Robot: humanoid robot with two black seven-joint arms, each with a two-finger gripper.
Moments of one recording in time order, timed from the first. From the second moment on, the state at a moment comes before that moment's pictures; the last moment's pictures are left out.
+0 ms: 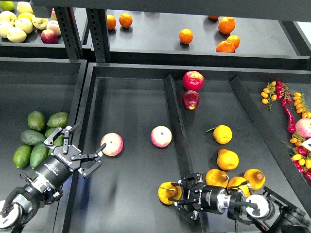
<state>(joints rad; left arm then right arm) 0.12 0.00 -1.47 -1.22 0.00 -0.49 0.49 0.29 -0.20 0.70 0.82 0.00 0.39 -0.49</state>
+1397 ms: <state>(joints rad) 0.12 0.00 -1.46 -1.22 0.00 -0.49 0.49 0.05 -0.68 0.79 1.21 0.14 0.36 -0.49</state>
